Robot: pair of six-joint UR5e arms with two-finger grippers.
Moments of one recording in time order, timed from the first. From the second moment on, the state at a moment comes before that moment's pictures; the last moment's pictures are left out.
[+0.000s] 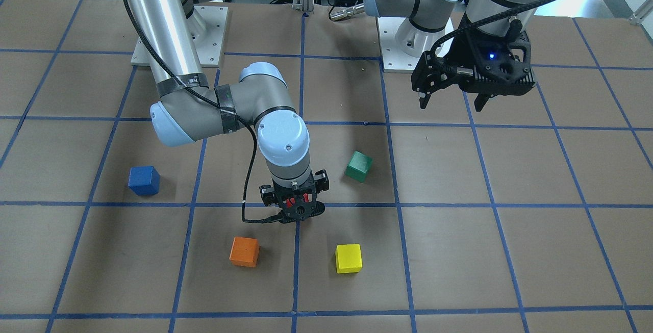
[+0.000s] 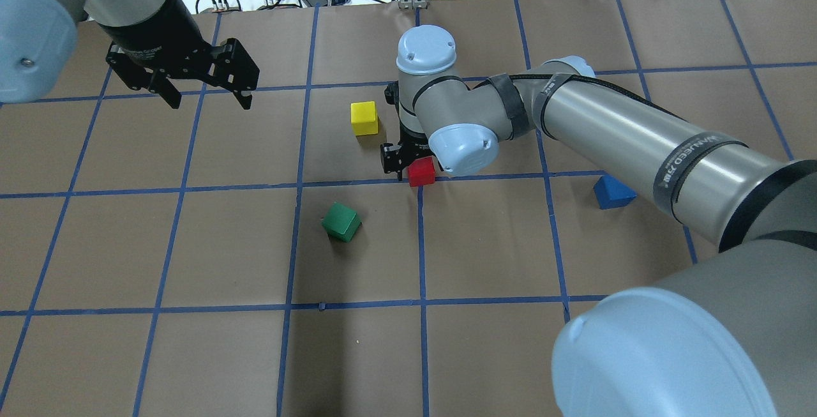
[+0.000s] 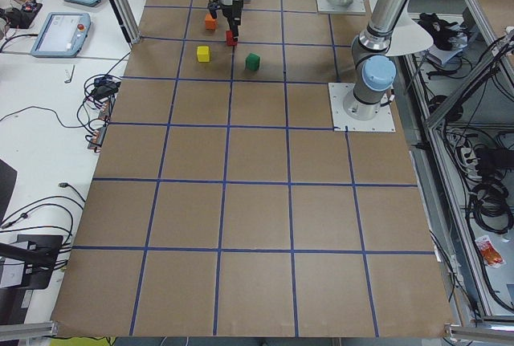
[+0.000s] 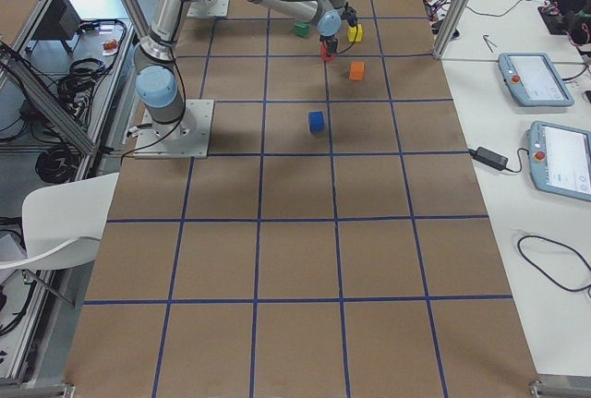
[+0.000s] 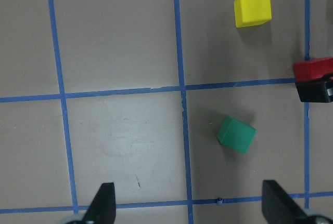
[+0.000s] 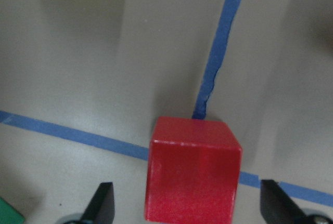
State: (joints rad) left arm -1.56 -1.59 -1.54 -1.55 1.59 0.06; right arm 1.93 -1.00 1.59 -2.13 -1.49 0.11
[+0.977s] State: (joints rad) left arm -1.56 -1.59 -1.54 -1.54 1.59 0.07; right arm 1.79 -1.19 1.51 -1.83 -1.49 0.11
